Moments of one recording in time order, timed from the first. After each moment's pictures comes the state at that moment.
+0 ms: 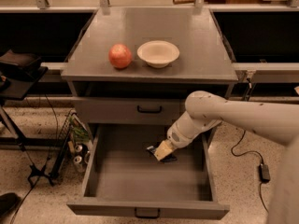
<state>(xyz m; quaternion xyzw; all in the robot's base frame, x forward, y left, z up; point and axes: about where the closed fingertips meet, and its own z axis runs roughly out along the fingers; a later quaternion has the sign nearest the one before) 0.534 -0.060 0.574 -0.36 0.91 0.22 0.08</state>
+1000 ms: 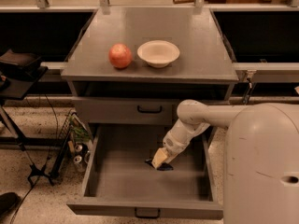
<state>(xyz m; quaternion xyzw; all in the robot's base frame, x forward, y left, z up) 0.539 -0.053 0.487 -0.31 0.92 0.25 -0.03</state>
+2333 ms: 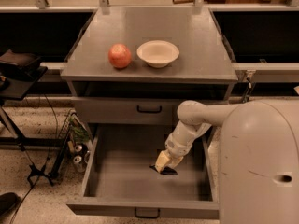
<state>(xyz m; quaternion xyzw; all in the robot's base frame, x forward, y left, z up) 0.518 -0.066 0.486 -0.25 0.94 0.23 -0.09</state>
